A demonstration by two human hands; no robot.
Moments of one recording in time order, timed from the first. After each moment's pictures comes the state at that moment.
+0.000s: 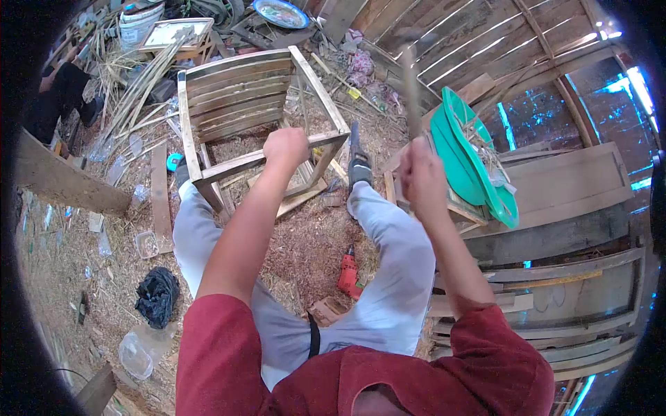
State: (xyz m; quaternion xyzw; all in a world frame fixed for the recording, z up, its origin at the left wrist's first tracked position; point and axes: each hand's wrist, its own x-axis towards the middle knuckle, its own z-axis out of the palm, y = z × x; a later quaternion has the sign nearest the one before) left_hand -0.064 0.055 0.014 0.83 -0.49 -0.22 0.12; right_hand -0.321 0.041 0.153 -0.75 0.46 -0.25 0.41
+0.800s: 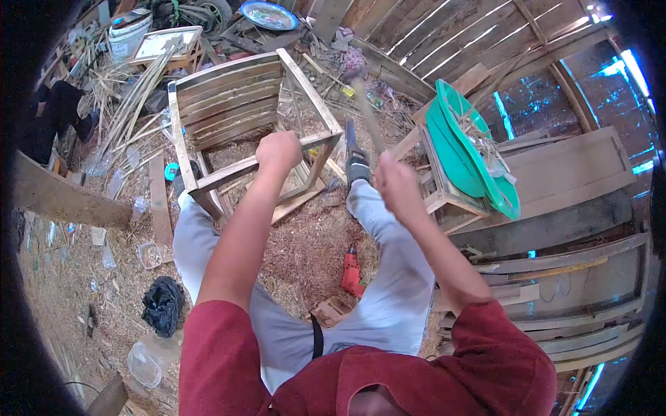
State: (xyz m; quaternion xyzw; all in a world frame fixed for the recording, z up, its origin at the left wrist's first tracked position) left_hand -0.064 0.049 -0.003 0.84 -0.50 -0.19 0.13; right_hand -0.326 0.040 0.120 -0.74 0.50 -0.18 0.41
